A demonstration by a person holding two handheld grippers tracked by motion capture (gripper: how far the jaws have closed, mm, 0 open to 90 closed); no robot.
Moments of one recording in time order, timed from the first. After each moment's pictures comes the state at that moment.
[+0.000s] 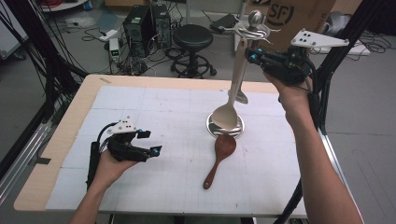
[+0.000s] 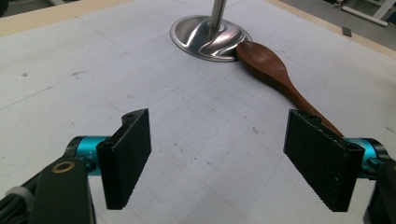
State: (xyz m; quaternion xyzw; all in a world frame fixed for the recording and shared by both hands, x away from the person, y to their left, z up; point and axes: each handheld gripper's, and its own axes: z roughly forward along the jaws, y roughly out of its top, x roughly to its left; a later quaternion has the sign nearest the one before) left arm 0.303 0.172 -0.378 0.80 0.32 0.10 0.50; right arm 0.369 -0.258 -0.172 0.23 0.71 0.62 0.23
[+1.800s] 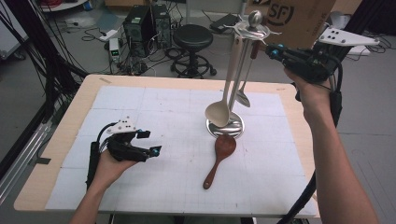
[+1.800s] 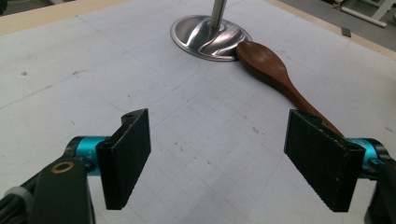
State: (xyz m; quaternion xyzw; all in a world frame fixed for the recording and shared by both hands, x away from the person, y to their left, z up) left arm 0.304 0.174 -0.378 0.80 0.32 0.10 0.51; right arm 0.367 -0.300 -0.163 0.24 0.69 0.64 0.24
